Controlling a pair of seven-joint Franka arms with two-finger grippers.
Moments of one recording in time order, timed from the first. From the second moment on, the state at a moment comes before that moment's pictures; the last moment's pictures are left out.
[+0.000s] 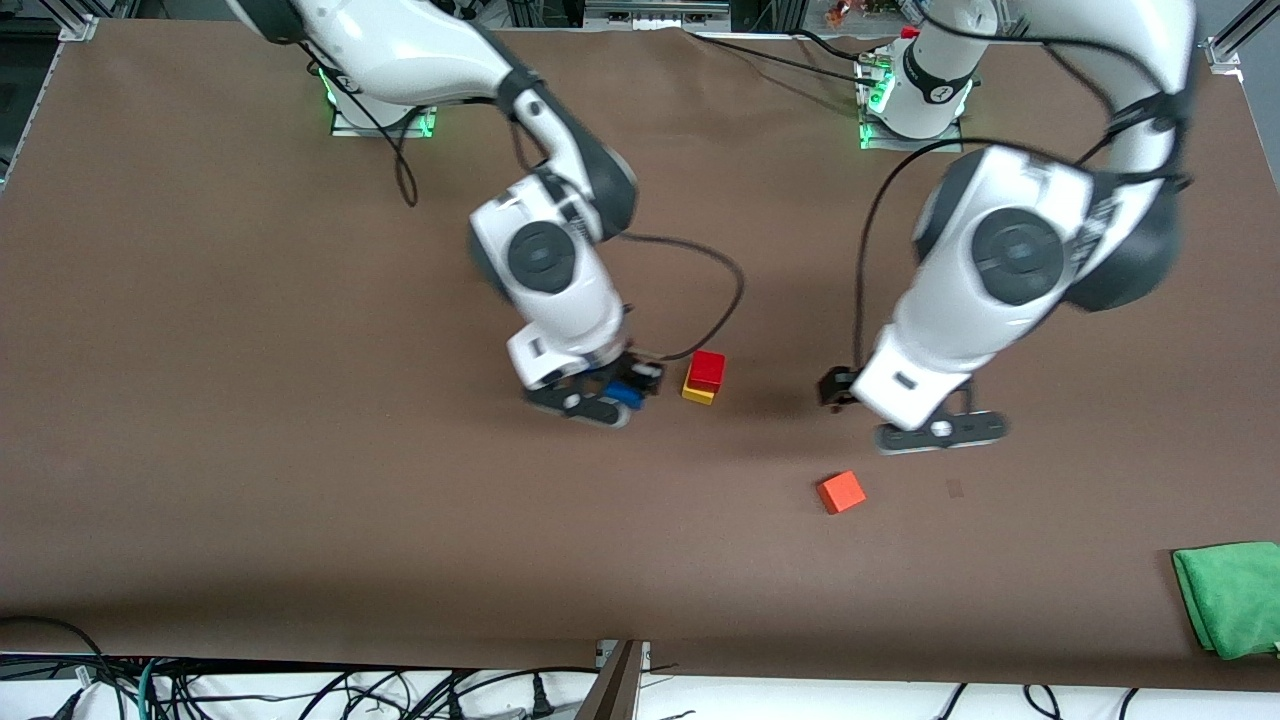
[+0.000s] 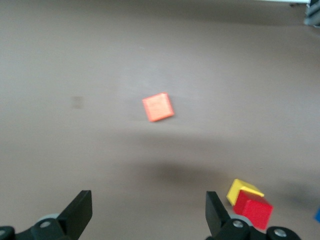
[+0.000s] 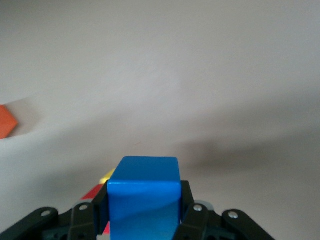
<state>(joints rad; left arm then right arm) -0.19 0.46 -0.15 -1.30 0.10 1.77 -0.48 0.71 0.85 0.00 -1.08 0.08 2.13 1.02</state>
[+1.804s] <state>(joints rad) 0.05 0.18 -0.07 -1.39 0.02 1.43 -0.13 0.71 0.81 -0.04 -1.00 0.00 2.03 1.07</state>
